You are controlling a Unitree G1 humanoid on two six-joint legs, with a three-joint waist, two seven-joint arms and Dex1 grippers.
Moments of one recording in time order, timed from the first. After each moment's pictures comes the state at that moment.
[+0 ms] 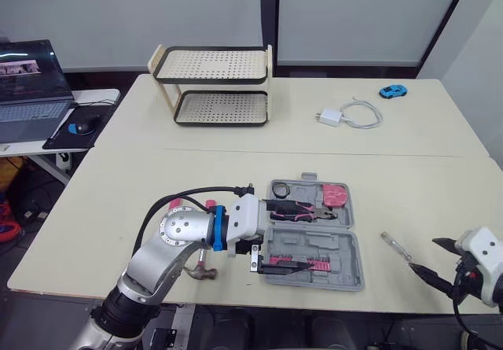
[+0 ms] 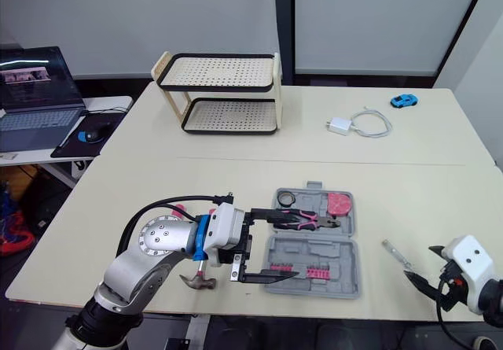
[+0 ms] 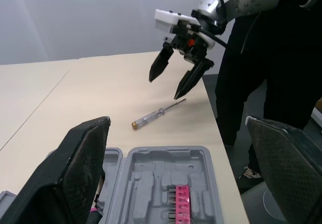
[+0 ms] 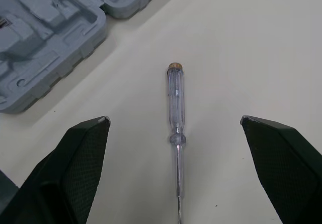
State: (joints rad) left arm -0.26 0.53 -0.31 -0.44 -0.42 0.26 -1.07; right arm 0.46 -0.73 -0.46 -0.32 0.26 0.38 0.91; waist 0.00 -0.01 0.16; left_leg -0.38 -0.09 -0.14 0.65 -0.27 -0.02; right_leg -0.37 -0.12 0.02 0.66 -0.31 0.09
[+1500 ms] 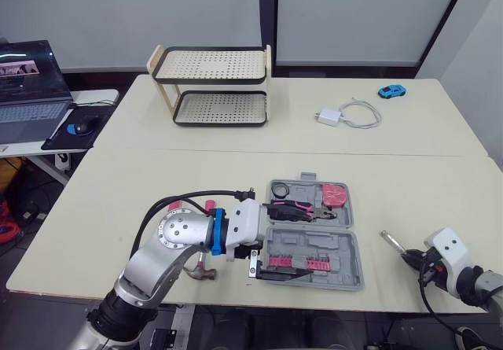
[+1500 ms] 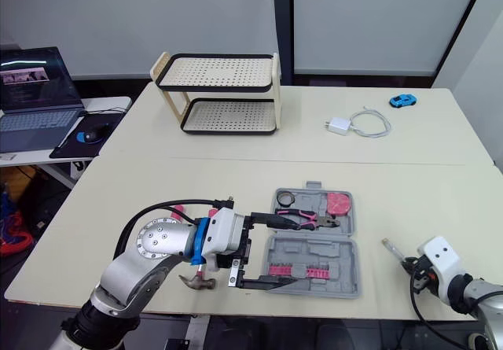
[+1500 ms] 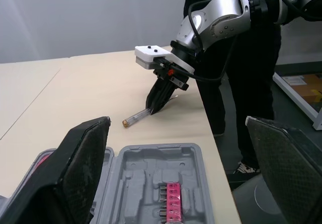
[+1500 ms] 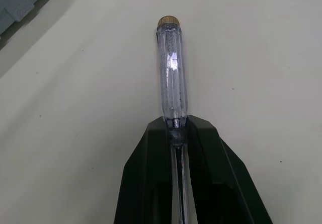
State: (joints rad) left arm -0.24 0.55 -0.30 -0.46 -0.42 0.25 -1.09; right arm 0.29 -0.75 -0.25 -0.09 0.18 0.34 0.79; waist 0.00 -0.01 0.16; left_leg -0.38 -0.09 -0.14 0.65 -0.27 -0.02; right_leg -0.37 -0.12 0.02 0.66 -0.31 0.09
